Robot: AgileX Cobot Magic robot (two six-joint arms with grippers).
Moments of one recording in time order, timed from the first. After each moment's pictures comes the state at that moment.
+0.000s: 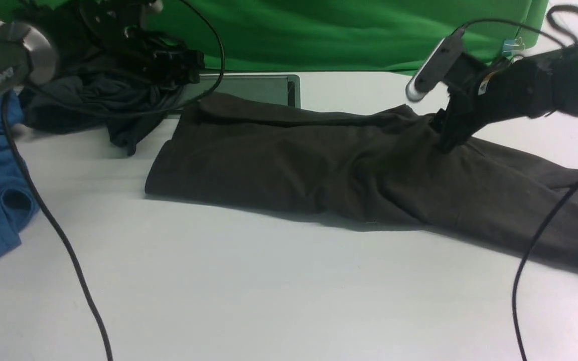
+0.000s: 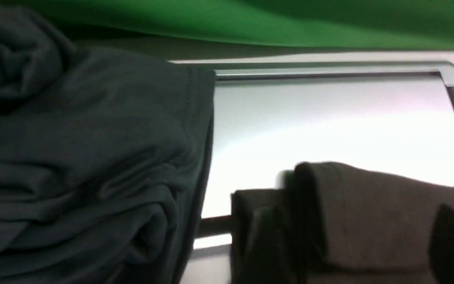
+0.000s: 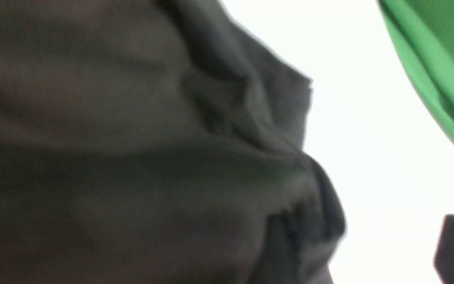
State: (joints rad) right arm 0.21 1.96 -1.40 -0.10 0.36 -0.57; left arm -0.01 2.22 -1.88 -0.40 0.61 0.32
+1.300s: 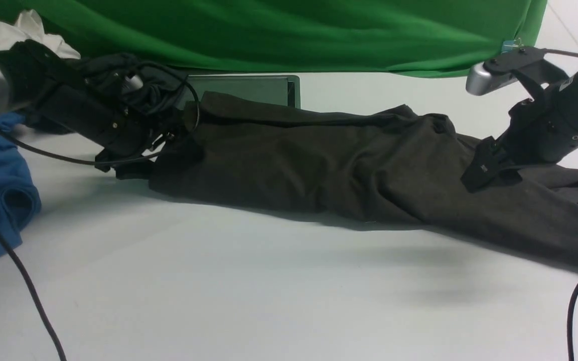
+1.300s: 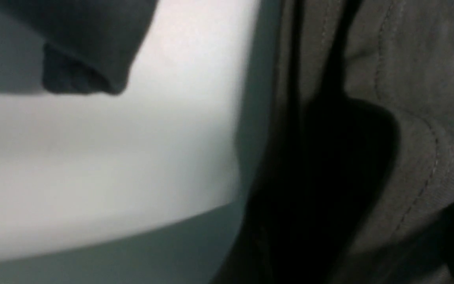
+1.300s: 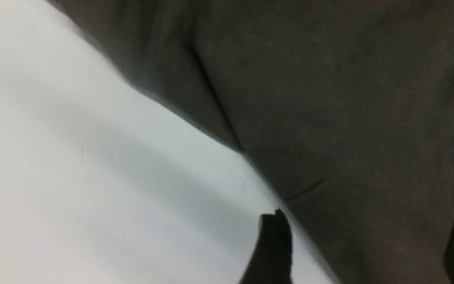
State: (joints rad) right arm 0.11 1.70 -1.26 0.31 0.92 -0.56; left arm 0.11 2.19 -1.58 -0.68 0.95 0.32
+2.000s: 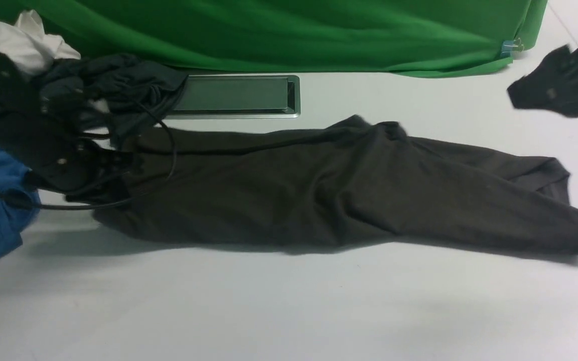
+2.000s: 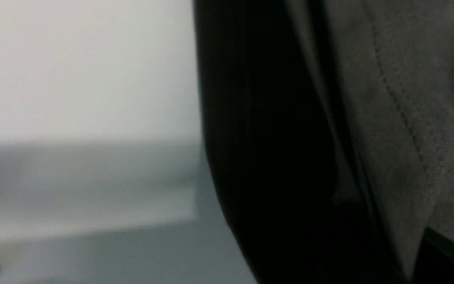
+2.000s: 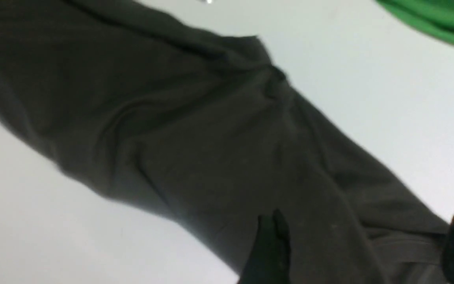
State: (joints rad) right arm 0.11 1.32 -1.26 0.31 0.90 -0.49; left arm 0.11 1.76 -1.17 -0.28 0.80 0.24
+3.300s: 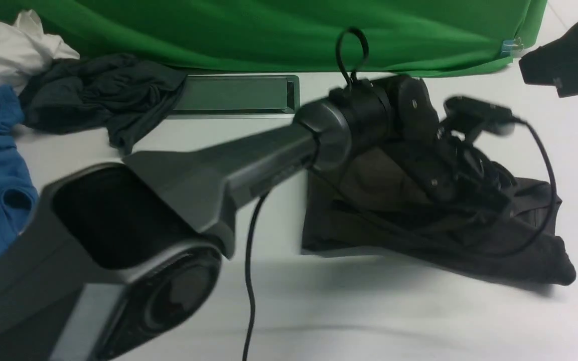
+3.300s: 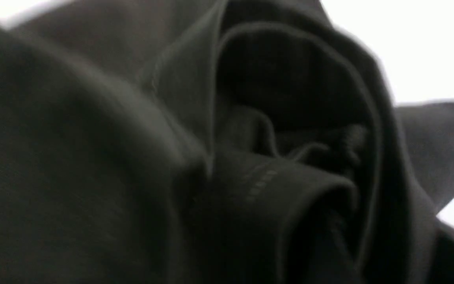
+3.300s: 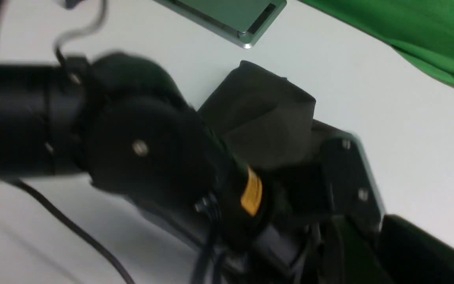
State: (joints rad) right arm 0.20 1.23 -1.26 0.31 0.90 -0.45; left arm -0.73 2.35 -2.06 -0.58 0.82 0.46
